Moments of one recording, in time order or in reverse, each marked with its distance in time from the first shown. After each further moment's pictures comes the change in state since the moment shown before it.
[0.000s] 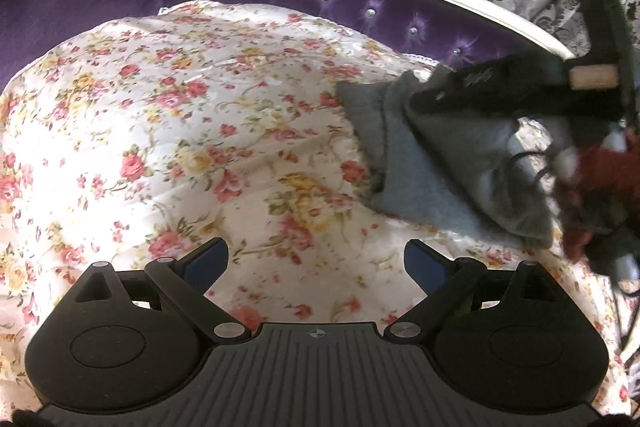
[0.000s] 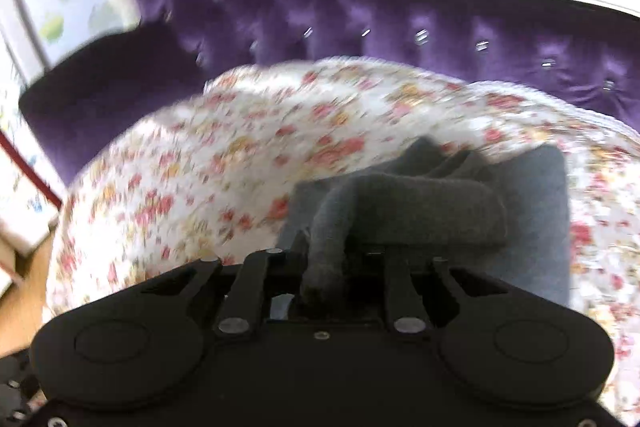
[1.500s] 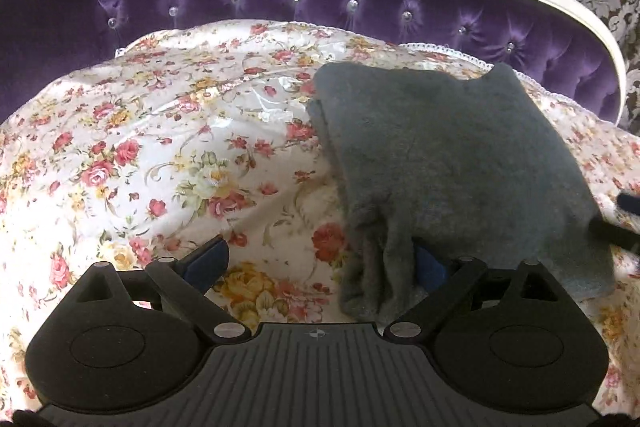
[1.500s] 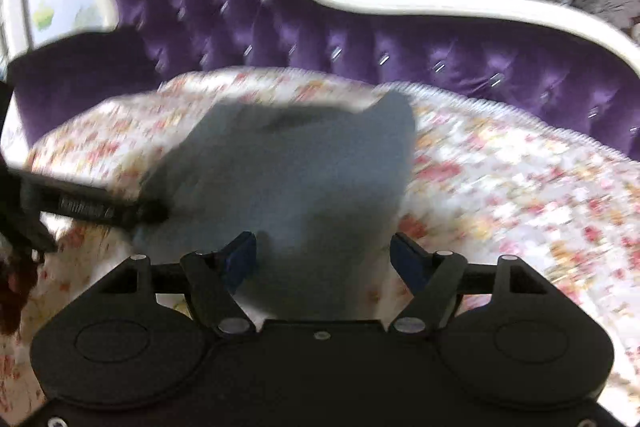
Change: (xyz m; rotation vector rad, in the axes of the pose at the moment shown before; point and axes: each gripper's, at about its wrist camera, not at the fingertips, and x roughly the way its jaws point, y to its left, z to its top) left arm 0.080 -0.043 0.037 0.156 -0.020 0.095; right arm -0.081 -0.059 -0.117 -0.013 -0.232 -0.183
